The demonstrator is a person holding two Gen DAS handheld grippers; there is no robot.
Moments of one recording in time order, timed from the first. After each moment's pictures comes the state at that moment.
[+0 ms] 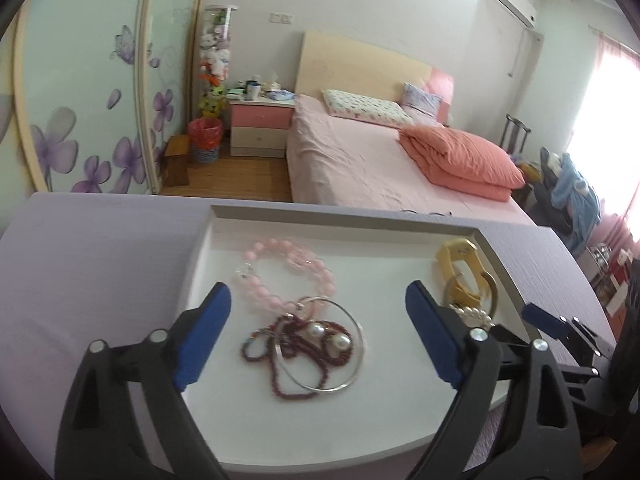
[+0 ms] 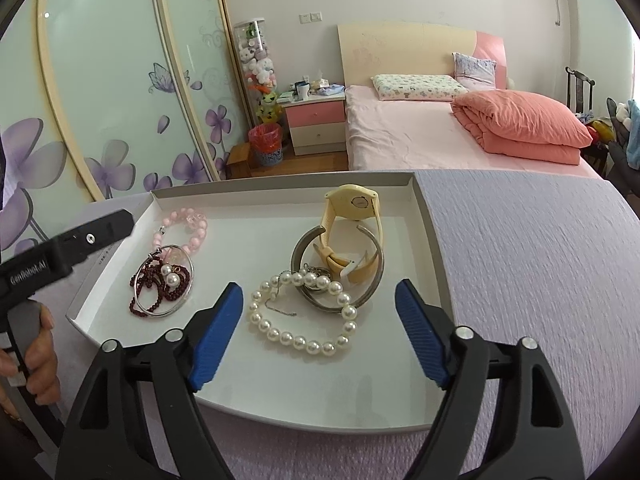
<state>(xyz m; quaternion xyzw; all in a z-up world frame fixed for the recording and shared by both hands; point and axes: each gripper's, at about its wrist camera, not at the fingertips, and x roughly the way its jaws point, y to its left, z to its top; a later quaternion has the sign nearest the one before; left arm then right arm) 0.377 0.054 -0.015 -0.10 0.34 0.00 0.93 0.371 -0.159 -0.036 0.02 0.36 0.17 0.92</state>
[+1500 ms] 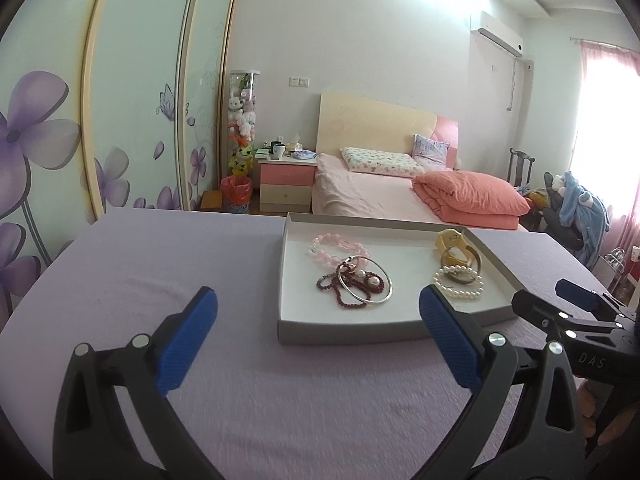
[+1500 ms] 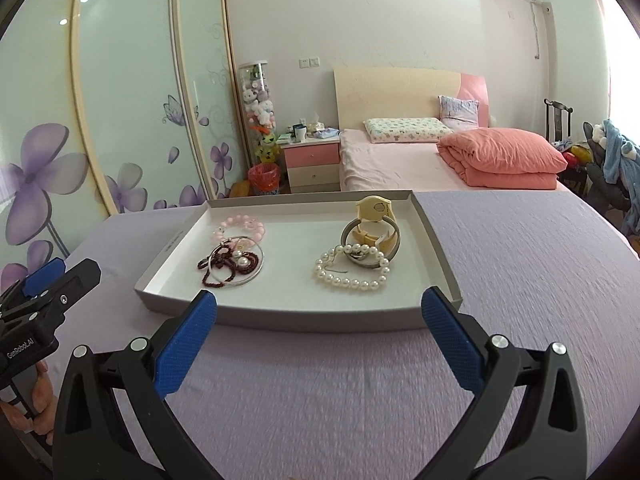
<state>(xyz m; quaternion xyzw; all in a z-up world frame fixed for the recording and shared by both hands) 0.208 0.071 0.007 -0.06 0.23 0.04 0.97 0.254 -0.137 -0.009 0.02 0.28 0.14 0.95</state>
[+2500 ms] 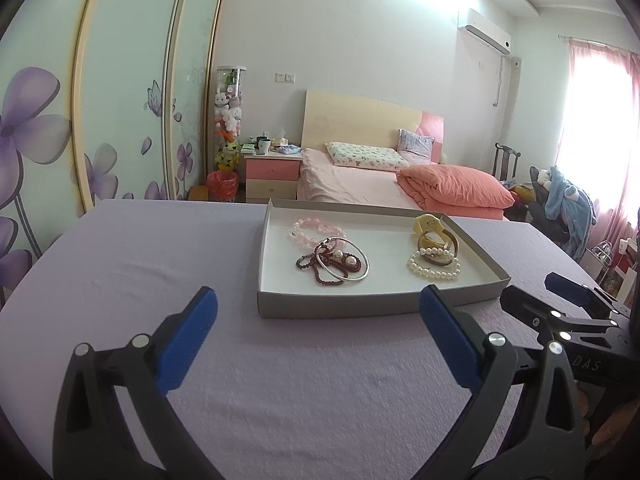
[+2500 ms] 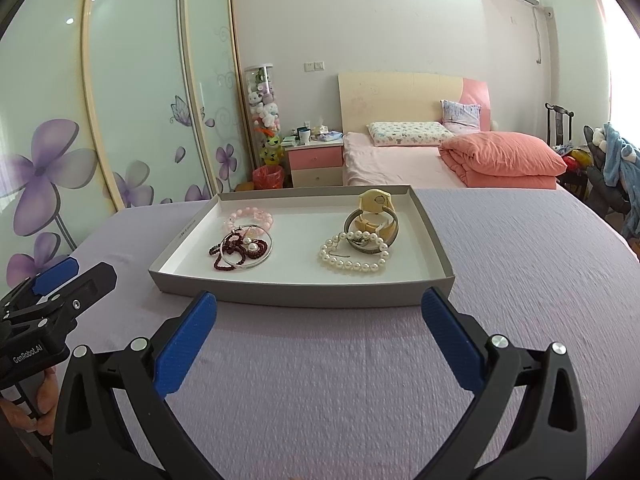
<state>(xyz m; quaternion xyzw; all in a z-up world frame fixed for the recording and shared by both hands) 0.187 0.056 -0.002 -0.06 0.24 0.01 0.97 0.229 -0.141 -0.009 0.02 0.27 0.15 0.95</state>
